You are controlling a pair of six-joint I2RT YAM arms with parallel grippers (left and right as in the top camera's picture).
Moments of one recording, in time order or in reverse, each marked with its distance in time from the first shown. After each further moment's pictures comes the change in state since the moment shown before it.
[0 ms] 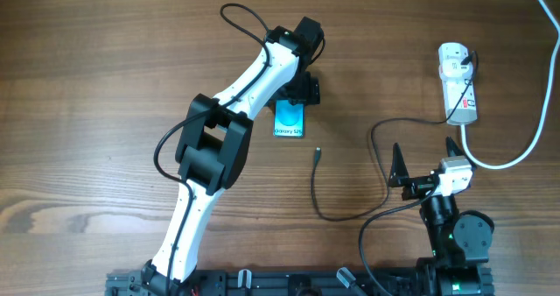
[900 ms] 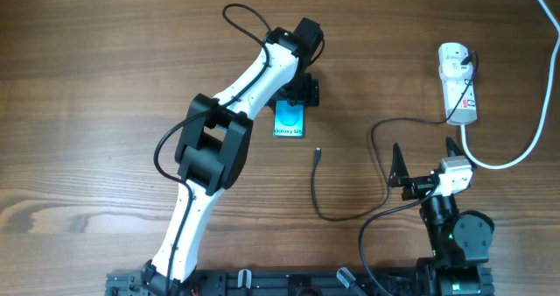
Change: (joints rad) left arm 0.000 -0.002 -0.016 0.016 0.023 0.061; right arm 0.000 0.000 0.000 0.000 0.000 0.000
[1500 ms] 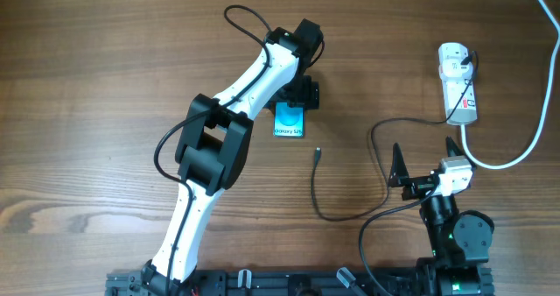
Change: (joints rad) left arm 0.000 0.000 0.000 -0.029 0.015 0.019; right arm 0.000 0.000 0.000 0.000 0.000 0.000
